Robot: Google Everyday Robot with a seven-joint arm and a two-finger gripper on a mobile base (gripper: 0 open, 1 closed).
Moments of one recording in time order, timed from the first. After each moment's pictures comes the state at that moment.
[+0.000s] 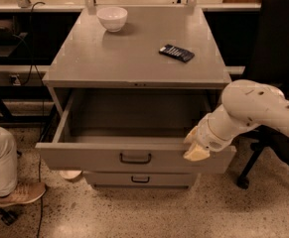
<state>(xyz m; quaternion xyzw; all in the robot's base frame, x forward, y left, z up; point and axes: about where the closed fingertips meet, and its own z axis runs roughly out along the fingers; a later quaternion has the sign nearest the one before) 0.504 -0.152 0.674 -0.62 0.76 0.09 0.17</state>
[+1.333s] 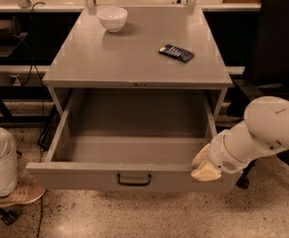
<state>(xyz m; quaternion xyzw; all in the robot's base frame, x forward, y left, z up) 0.435 -0.158 0.690 -0.56 0.80 0.12 0.18</state>
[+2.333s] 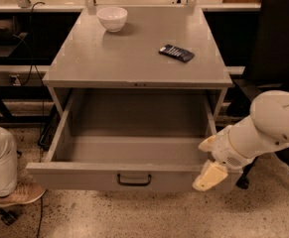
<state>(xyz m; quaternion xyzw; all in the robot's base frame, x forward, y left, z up) 0.439 -0.167 0.698 -0.57 0.79 0.12 0.19</state>
